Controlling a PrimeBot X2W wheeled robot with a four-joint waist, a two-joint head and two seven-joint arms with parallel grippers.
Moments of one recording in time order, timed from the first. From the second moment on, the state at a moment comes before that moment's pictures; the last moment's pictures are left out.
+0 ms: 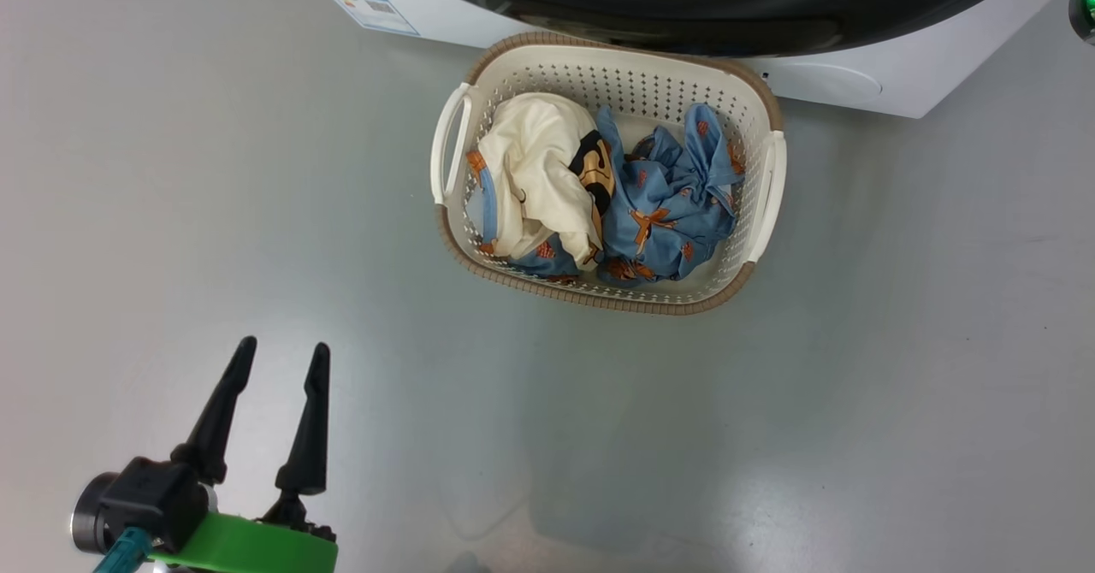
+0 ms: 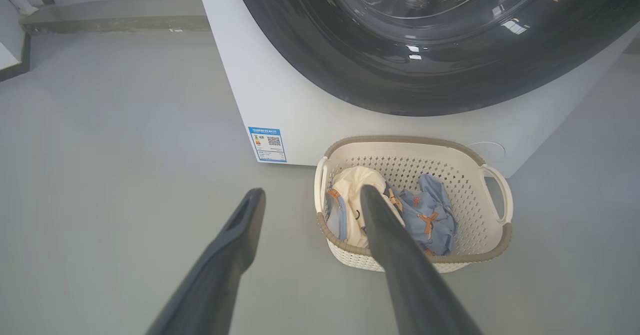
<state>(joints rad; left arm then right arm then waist) -0.07 0.07 -0.05 0.01 -0.22 -0.13 -0.26 -1.03 -0.35 -0.07 0.40 1.55 0.13 0.48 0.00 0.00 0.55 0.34</state>
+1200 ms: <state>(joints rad) -0.06 0.06 -0.04 -0.02 -0.20 -0.13 -0.26 -0.89 -0.27 0.15 0.36 1.55 0.13 0.62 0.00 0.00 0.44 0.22</state>
